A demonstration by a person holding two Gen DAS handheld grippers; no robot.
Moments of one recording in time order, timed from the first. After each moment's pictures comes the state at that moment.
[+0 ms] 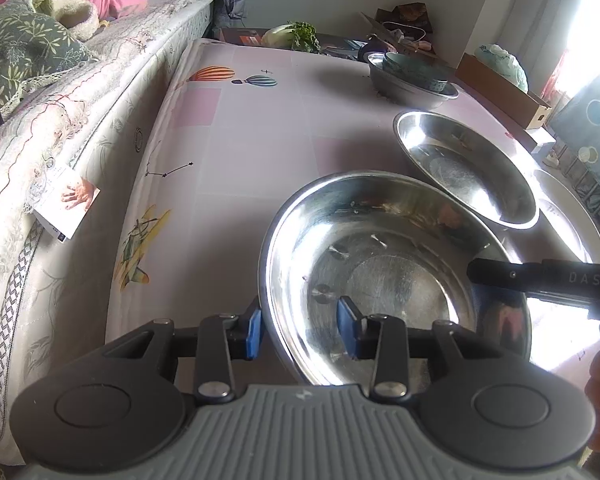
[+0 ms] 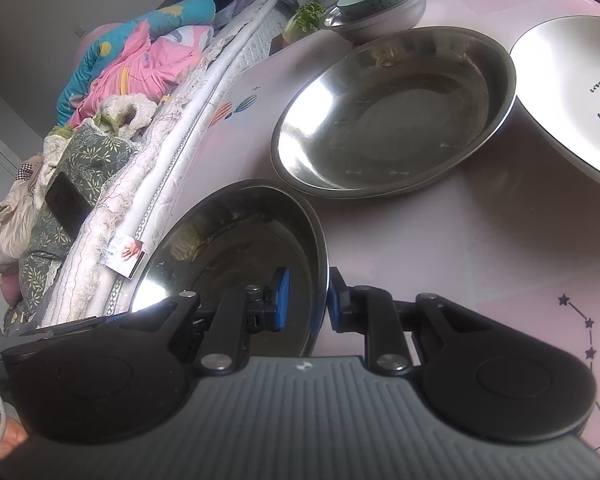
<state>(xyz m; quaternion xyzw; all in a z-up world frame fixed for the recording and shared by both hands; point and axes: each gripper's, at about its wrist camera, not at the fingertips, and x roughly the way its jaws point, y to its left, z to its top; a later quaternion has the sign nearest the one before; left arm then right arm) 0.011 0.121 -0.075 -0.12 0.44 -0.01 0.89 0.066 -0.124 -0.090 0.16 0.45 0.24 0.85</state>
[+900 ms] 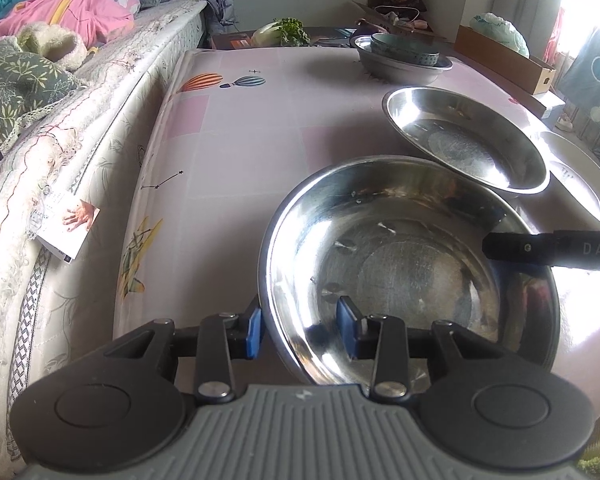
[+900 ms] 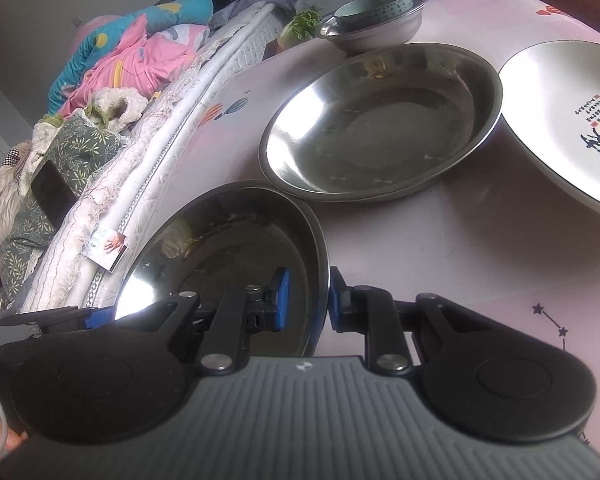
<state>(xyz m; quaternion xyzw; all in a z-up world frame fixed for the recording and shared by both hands) 0.015 0.094 -0.077 -0.04 0.44 0.01 0.89 0.061 -0.128 -0.089 0.13 0.44 0.22 0.86</state>
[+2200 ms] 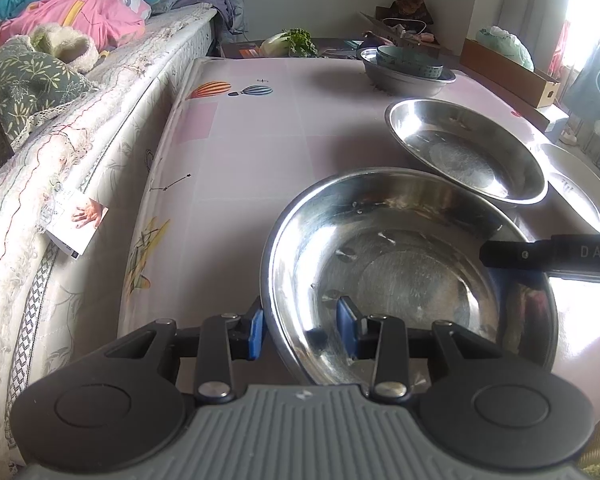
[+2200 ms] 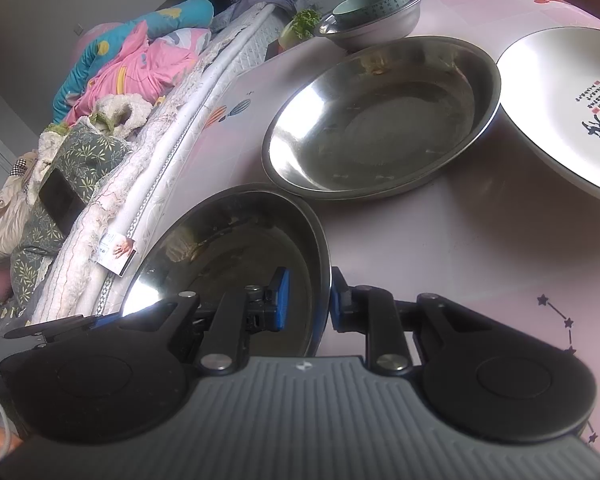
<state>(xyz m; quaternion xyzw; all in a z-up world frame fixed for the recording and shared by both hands) 0.006 0.095 -0.074 -0.05 0.43 0.02 0.90 0.063 -0.136 -0.090 0.16 0.44 0.23 0.85</state>
